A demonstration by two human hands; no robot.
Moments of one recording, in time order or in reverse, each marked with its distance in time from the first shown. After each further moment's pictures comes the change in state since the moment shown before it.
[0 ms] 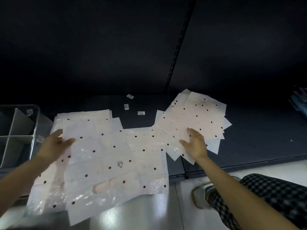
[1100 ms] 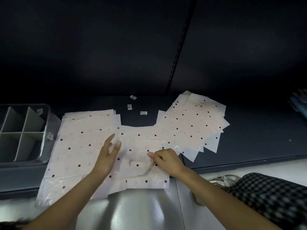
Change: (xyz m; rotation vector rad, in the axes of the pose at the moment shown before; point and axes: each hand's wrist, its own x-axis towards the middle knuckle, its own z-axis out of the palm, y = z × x) left_hand -0.089 0.028 0.096 -0.262 -0.238 0.068; right_hand -0.082 -0.074 0.030 0.141 -0.303 -0.495
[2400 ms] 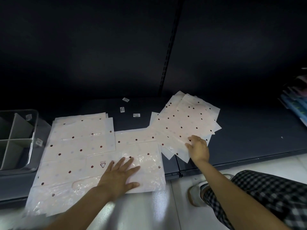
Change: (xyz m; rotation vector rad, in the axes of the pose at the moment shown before) left_hand -0.009 -0.031 0.037 1.276 -0.547 0.343; right_hand -0.005 0.102 -0.069 -0.216 0.405 0.570
